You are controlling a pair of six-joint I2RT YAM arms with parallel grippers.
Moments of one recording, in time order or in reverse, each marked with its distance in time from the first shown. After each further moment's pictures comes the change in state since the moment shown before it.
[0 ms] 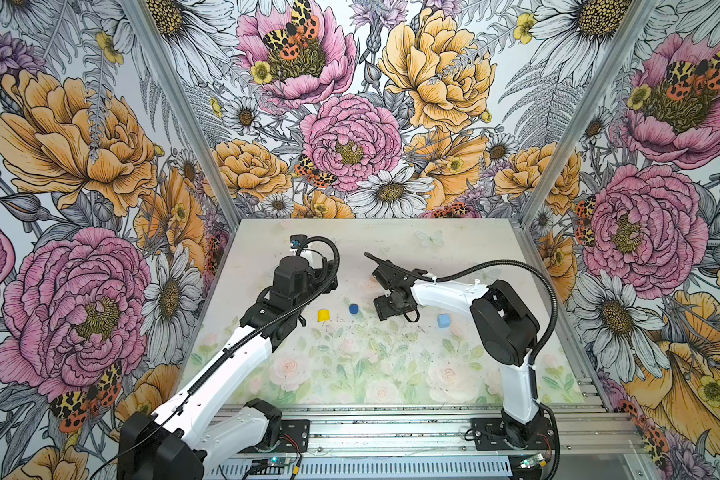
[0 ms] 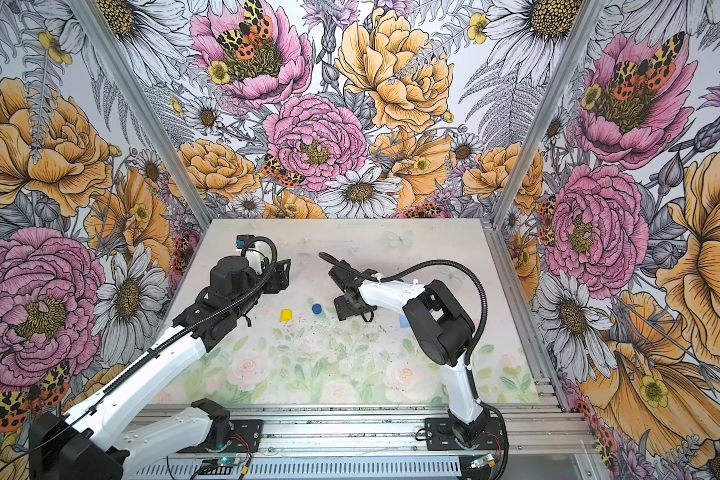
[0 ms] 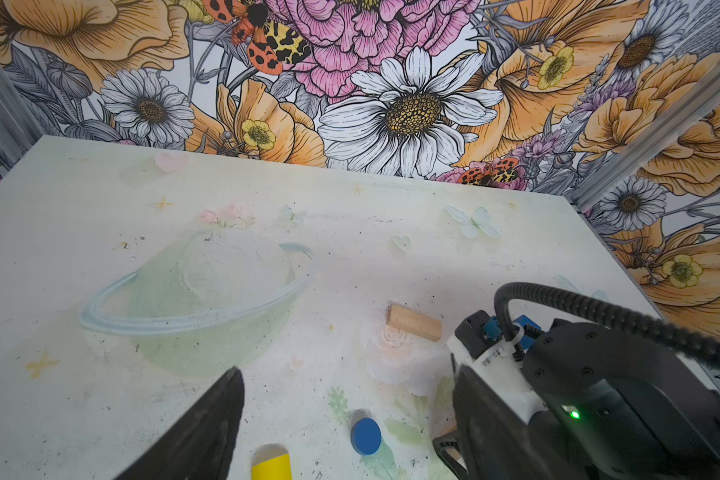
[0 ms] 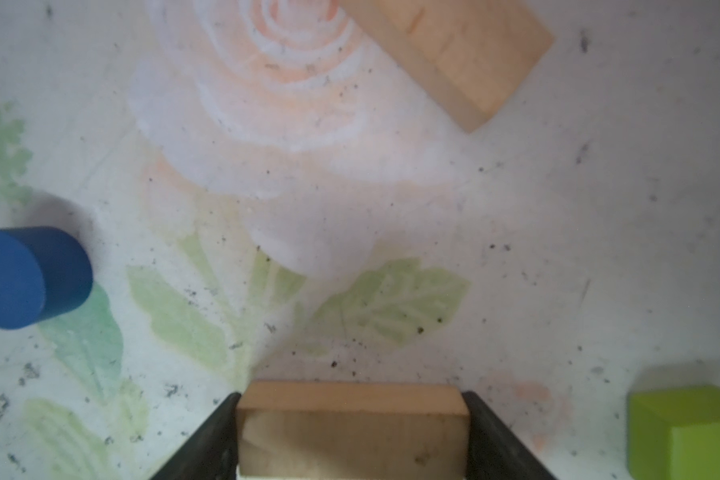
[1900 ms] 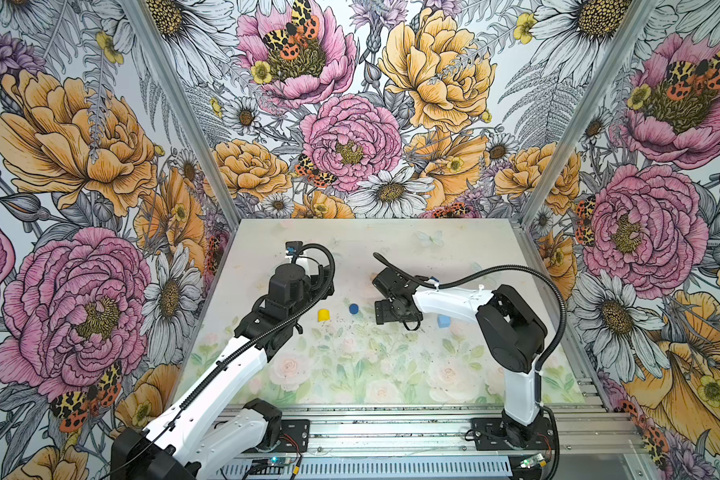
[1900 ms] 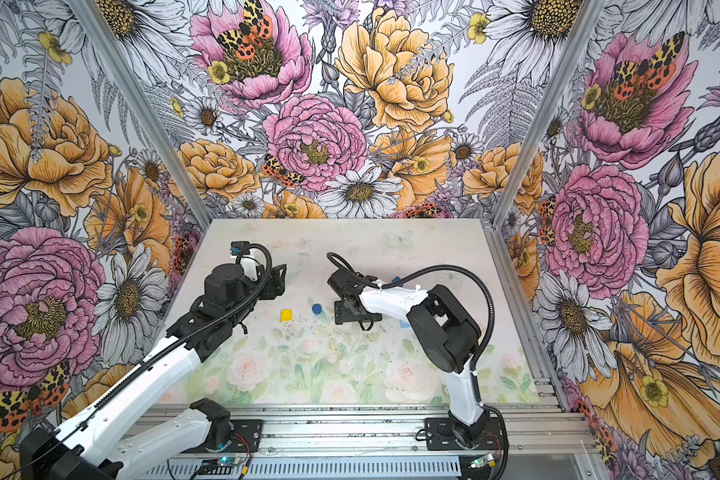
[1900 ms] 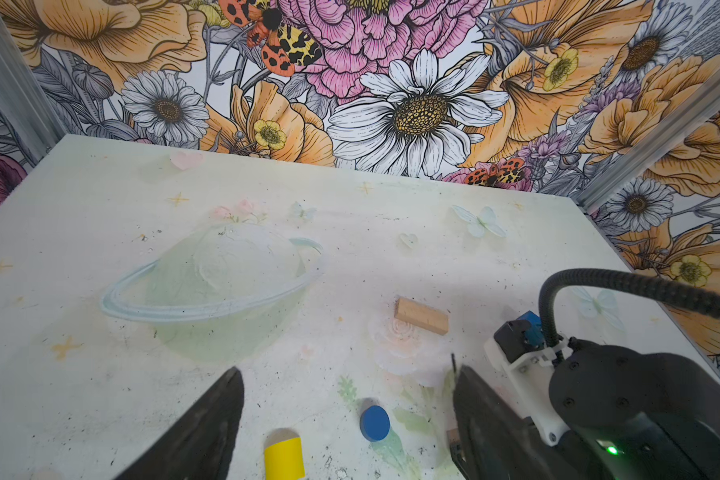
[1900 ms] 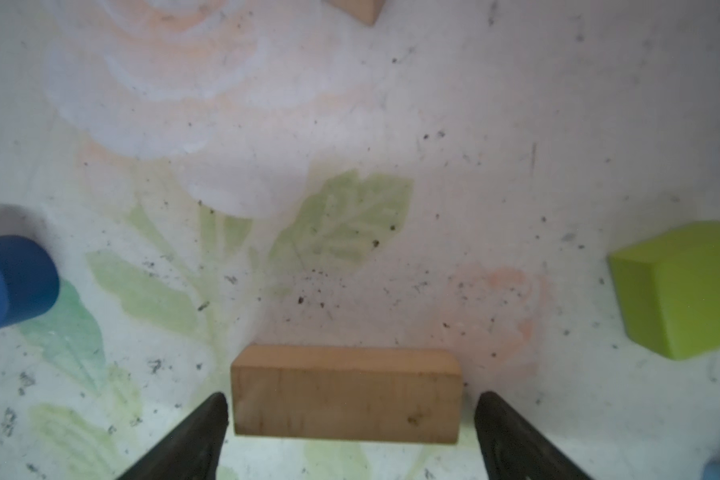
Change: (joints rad) left arm -0.008 -0.073 -0.051 -0.011 -0.029 0.001; right arm 0.044 -0.087 -0.085 -0.021 0.061 0.257
